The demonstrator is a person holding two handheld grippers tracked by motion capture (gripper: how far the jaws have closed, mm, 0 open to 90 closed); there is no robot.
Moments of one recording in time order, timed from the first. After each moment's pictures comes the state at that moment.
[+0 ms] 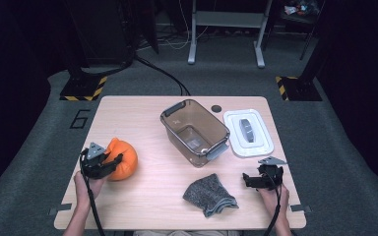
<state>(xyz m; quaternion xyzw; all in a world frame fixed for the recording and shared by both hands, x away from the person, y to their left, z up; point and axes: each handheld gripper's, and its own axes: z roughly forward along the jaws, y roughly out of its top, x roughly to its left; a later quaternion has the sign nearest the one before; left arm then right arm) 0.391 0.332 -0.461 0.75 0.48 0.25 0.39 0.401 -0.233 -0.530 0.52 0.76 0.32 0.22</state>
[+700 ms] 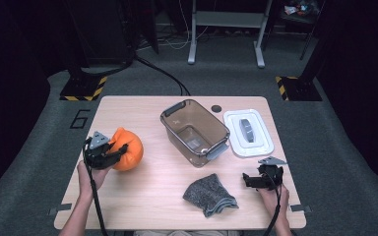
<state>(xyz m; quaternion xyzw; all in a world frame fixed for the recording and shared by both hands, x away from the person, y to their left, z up) 0.405 0.313 -0.423 0.75 0.45 0.26 0.41 0.401 -0.233 -0.530 0.52 0.76 0.32 0.22</state>
